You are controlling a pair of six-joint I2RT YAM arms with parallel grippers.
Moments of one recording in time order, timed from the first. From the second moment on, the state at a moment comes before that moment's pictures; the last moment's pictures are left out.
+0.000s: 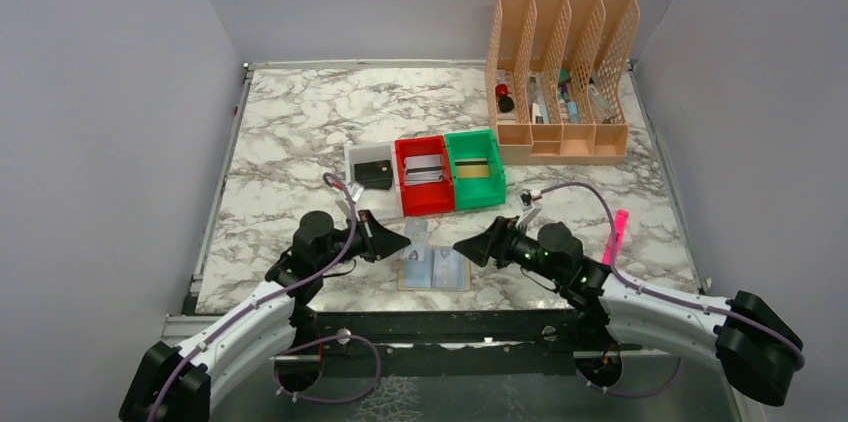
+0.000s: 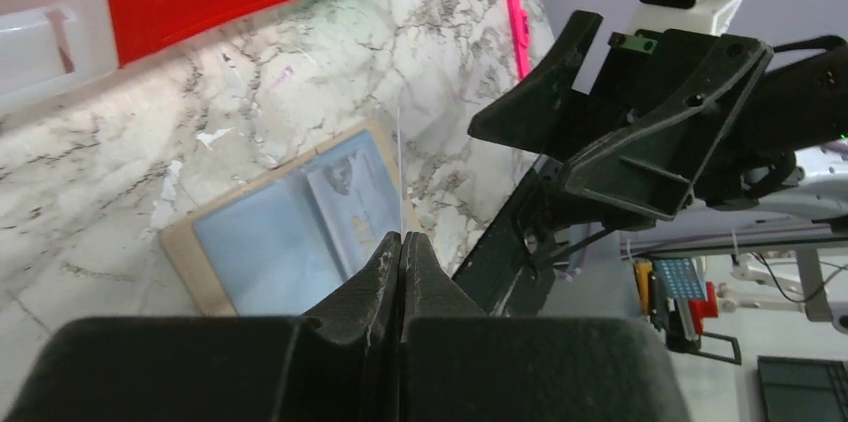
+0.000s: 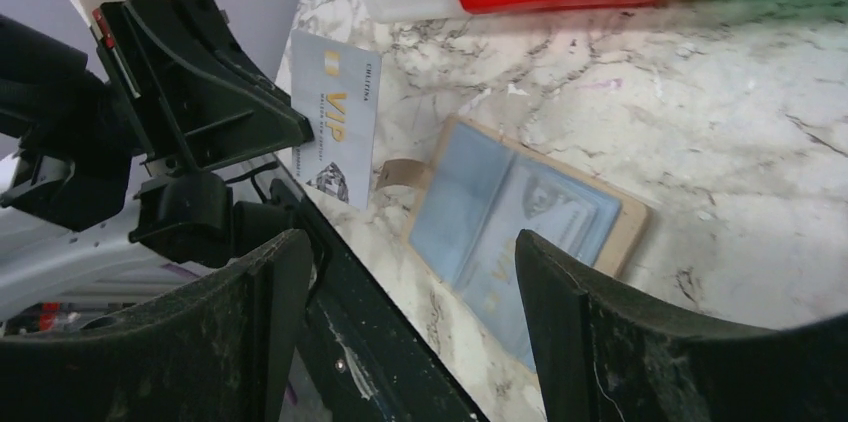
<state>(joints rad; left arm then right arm) -0.53 0.72 0.16 0.29 0.47 -0.81 0.89 0.83 0.15 0.44 -0.02 0.90</state>
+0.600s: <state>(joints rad) -0.53 0.70 0.15 0.50 0.62 -0.95 0.89 1.17 0.27 0.77 -0.38 0.91</state>
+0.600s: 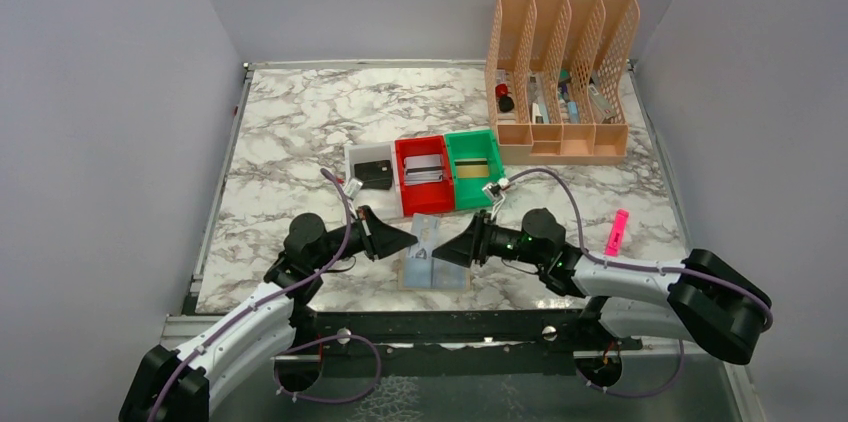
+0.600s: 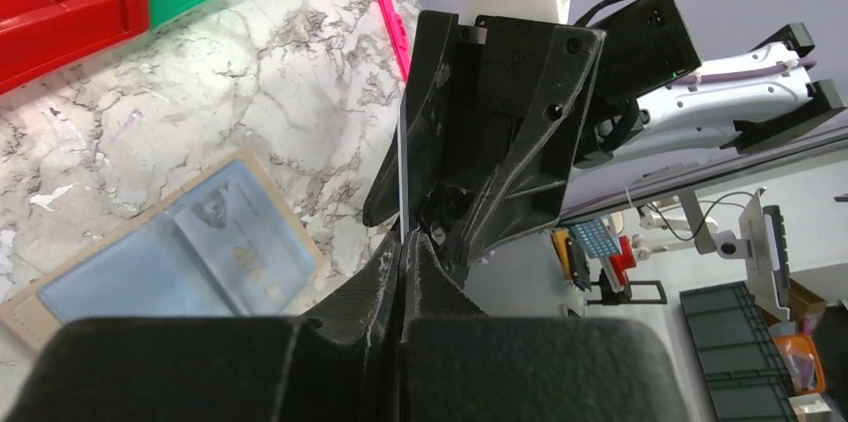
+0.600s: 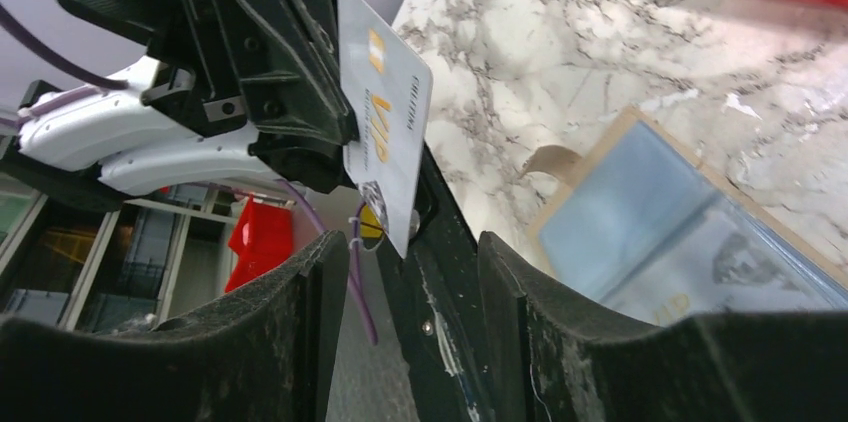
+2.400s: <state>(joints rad) -0.53 0.80 0.69 -0.23 0.25 -0.45 0.86 0.85 0.28 0.46 -0.20 0.84</state>
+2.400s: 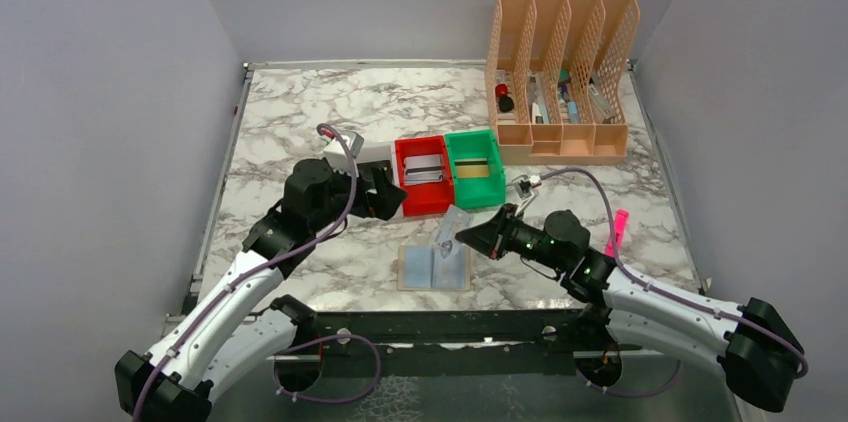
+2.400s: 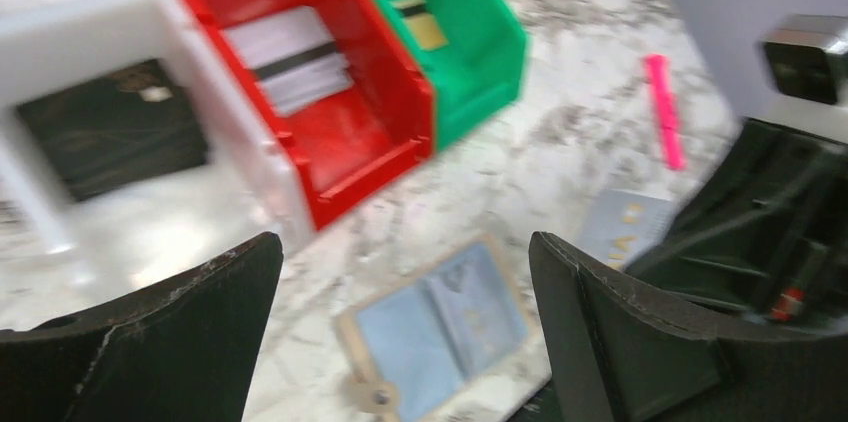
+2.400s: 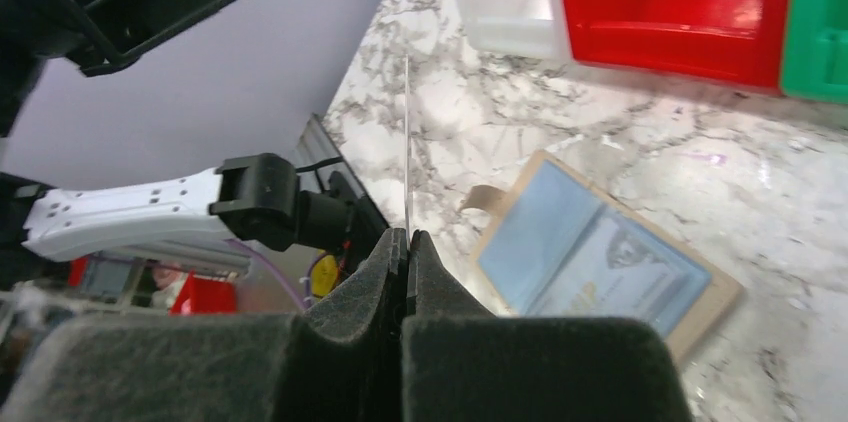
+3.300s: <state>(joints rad) -0.45 0.66 0.64 -0.41 -0.22 -0.31 0.86 1.28 0.89 -0.01 -0.01 0.38</state>
